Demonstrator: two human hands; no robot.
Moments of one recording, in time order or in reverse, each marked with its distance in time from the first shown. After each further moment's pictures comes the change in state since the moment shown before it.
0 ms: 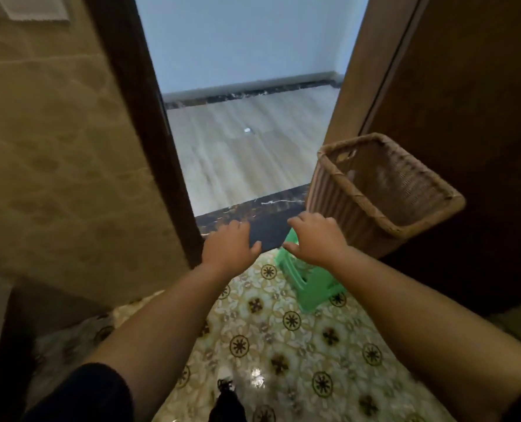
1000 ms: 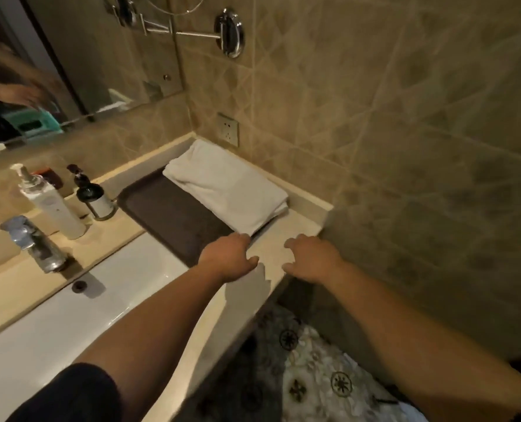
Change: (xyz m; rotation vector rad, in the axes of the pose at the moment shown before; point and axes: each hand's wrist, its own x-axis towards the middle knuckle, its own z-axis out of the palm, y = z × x) left_hand -0.343 -0.615 -0.161 -0.111 0.033 -1.012; right_hand 0.178 -0.771 -0.027 -0.076 -0.247 -1.070
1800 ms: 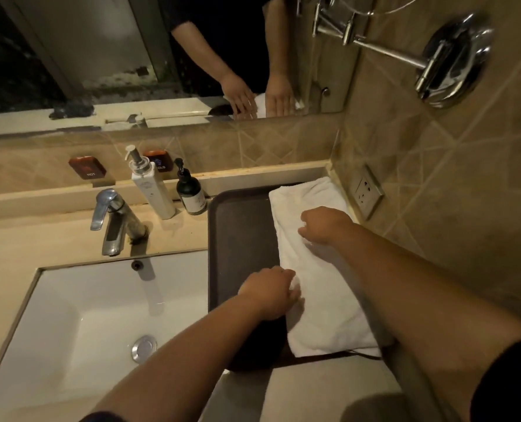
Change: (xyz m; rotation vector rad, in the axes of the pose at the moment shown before) left_hand 0.161 -0.075 -0.016 -0.320 0.000 -0.583; right_hand 0.397 -0.095 -0.094 -0.238 -0.056 -0.579
